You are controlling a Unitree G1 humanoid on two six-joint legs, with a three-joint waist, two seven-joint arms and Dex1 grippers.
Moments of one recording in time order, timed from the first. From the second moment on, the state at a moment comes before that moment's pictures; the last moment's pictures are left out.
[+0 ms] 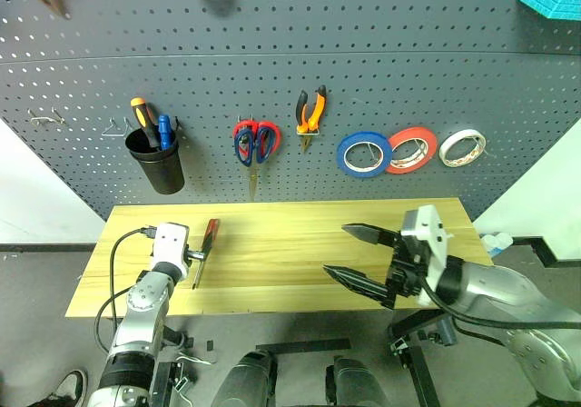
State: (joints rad) left arm -0.18 0.32 0.13 0.47 -0.08 -0.07 -0.26; right arm -0.02 -0.64 -0.03 -0.69 0.76 0.71 0.62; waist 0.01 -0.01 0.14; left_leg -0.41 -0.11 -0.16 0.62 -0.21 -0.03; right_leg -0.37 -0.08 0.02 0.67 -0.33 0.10
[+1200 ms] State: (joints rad) left arm -0.58 0.38 0.18 0.75 -0.19 0.63 -0.29; right arm 0.00 -0.58 0.02 -0.61 0.71 0.69 0.60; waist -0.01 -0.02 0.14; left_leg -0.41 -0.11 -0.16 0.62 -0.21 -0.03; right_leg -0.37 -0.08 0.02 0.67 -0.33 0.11
